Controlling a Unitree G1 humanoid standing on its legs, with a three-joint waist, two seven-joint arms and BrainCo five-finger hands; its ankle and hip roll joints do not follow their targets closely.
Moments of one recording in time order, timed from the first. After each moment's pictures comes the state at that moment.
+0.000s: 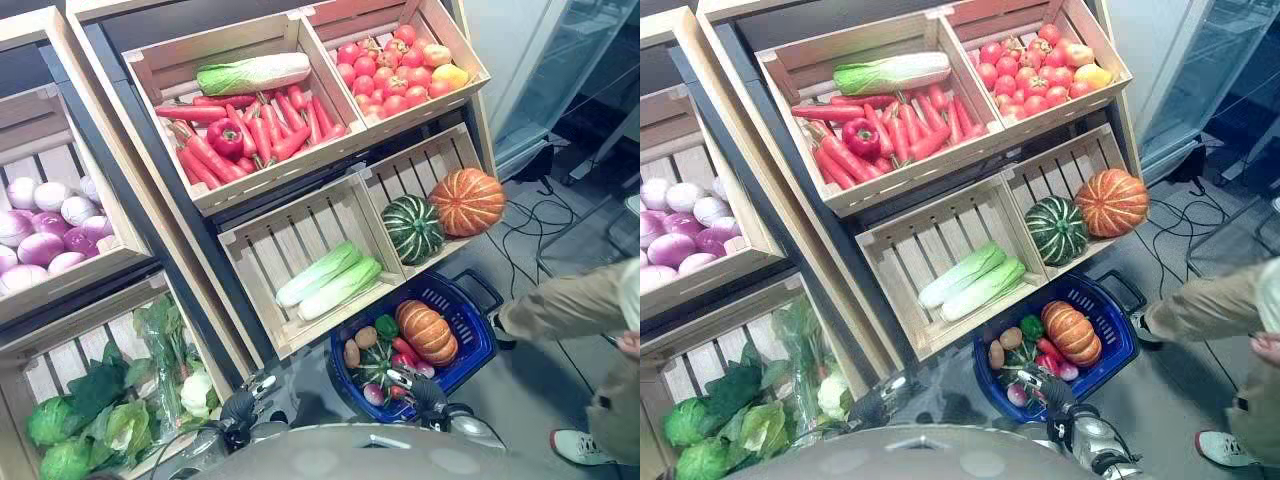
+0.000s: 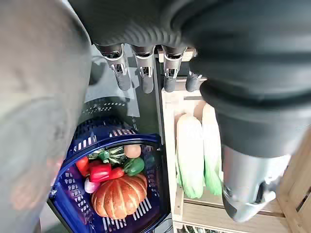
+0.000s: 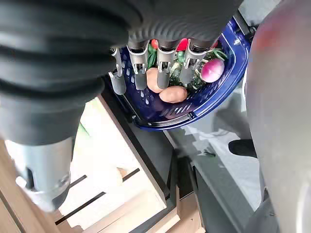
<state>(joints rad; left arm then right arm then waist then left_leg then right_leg) 0.10 0.17 -0.19 1.16 -0.65 -0.18 -0.41 0.03 -0.22 0.27 1.16 0.44 -0.21 0.30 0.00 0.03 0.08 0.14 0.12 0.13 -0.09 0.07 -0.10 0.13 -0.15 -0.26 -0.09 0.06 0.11</state>
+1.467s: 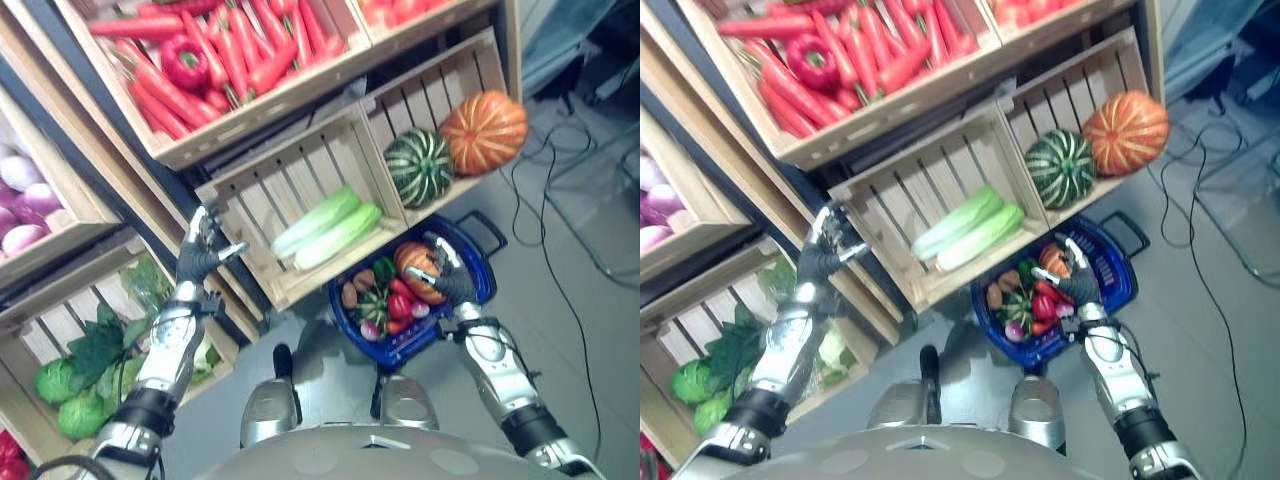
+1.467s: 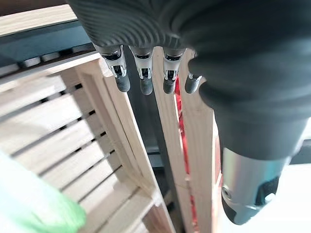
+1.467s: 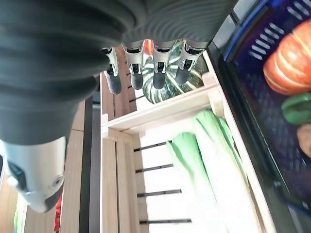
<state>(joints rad) -0.10 0.45 -0.21 0.36 -0.29 -0.55 0.20 0.00 -0.44 0.25 0.30 0.28 -0.37 -0.14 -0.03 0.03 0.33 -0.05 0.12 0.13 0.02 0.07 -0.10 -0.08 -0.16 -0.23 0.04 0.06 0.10</state>
